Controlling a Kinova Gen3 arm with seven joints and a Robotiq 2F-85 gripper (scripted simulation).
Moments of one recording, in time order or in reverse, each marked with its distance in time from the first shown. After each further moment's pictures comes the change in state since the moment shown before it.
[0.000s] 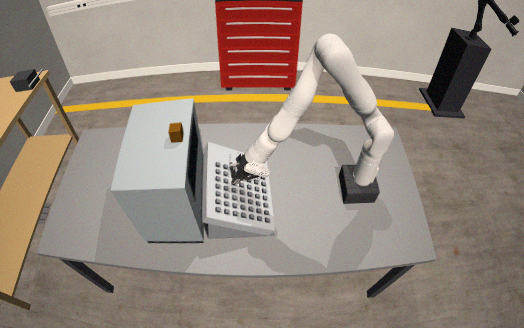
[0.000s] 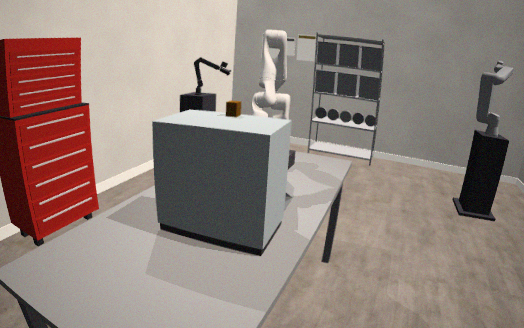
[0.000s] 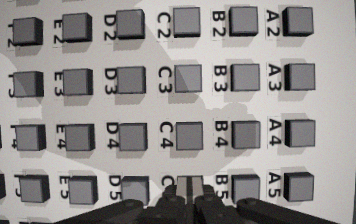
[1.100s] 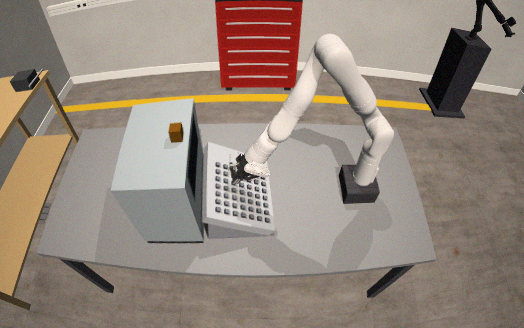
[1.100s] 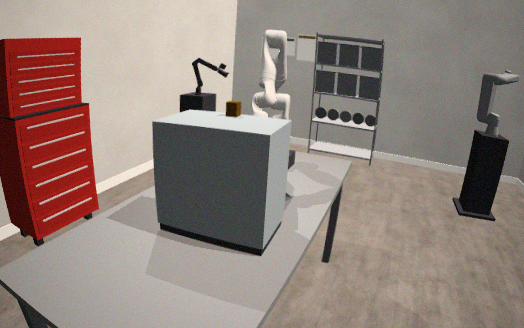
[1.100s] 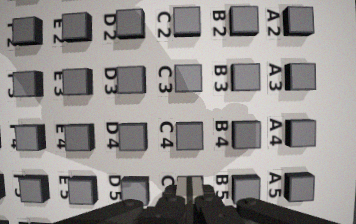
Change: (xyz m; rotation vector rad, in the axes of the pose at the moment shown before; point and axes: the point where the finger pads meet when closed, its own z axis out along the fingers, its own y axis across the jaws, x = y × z) arm 0.000 0.000 0.001 0.000 -0.001 0.000
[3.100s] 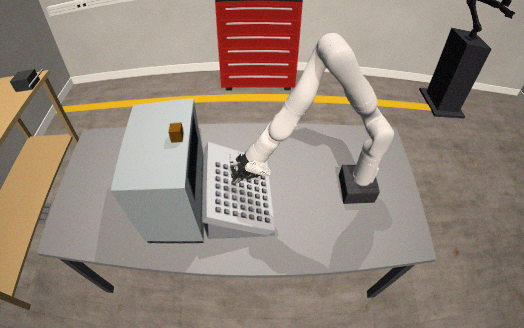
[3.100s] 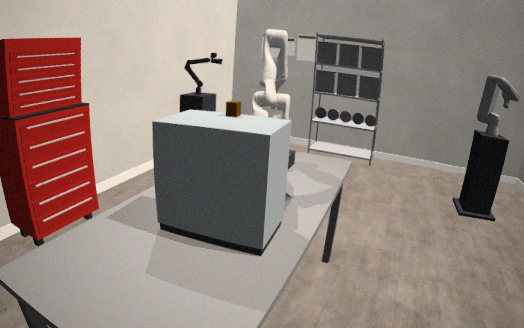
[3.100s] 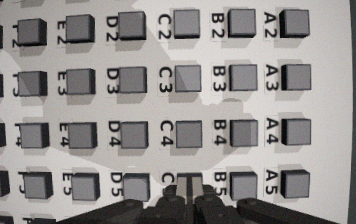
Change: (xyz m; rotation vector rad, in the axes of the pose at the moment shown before) arm 0.000 0.000 -0.006 -0.001 0.000 -0.002
